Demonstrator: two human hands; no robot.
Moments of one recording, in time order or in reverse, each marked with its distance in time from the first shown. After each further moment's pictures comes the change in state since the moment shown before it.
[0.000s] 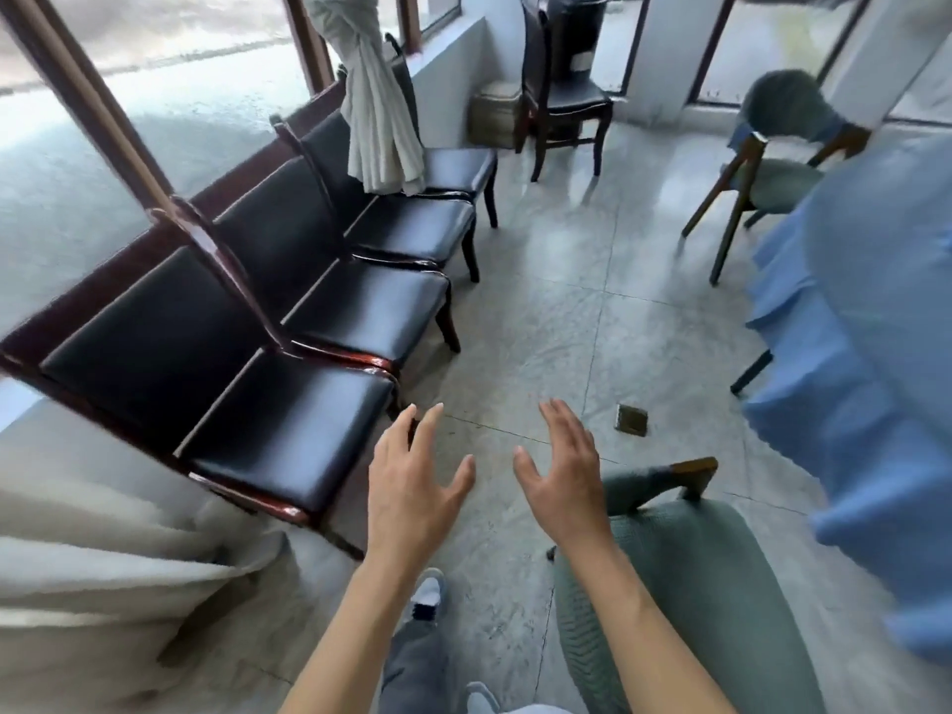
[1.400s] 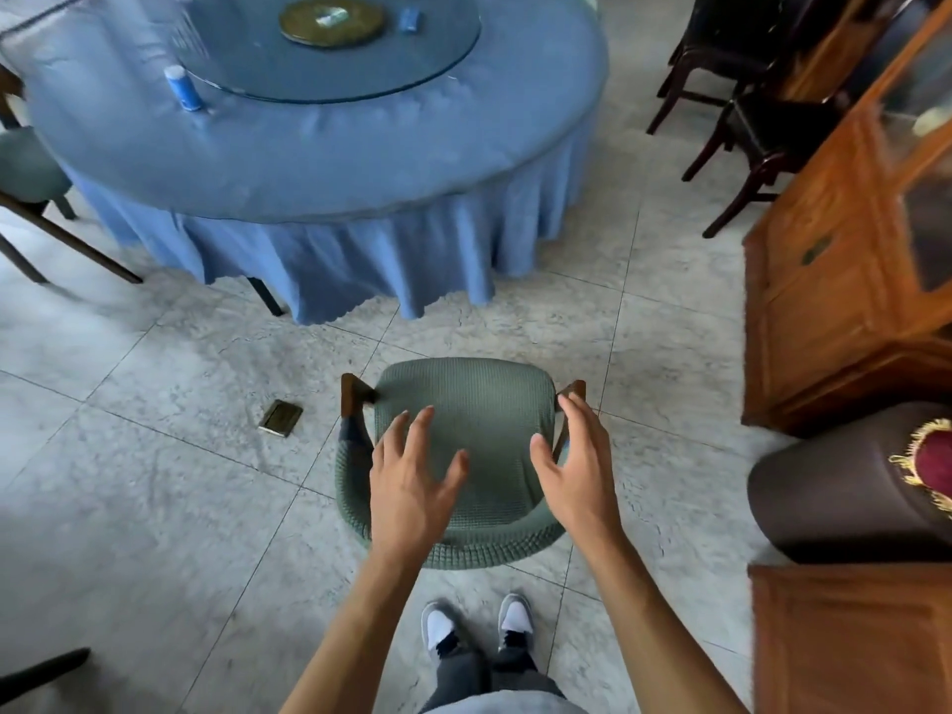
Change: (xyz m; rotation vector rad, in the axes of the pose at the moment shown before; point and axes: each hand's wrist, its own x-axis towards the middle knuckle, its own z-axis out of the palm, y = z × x) left_hand 0.006 0.140 0.177 -0.169 -1.091 1.049; right_hand -0.160 0.045 -0.047 -0.078 1.136 1.245
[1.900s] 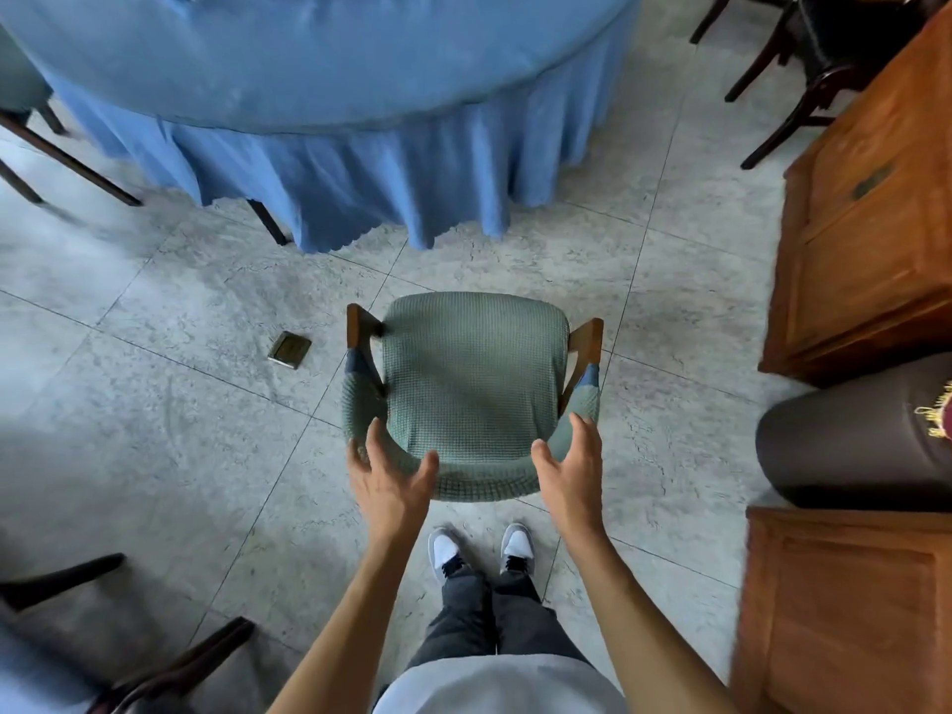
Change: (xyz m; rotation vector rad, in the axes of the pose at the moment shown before) left_hand -0.055 -0.069 0.038 -0.182 -0.022 -0.537; right_hand -0.053 0.060 0.055 0.086 -0.106 0.371
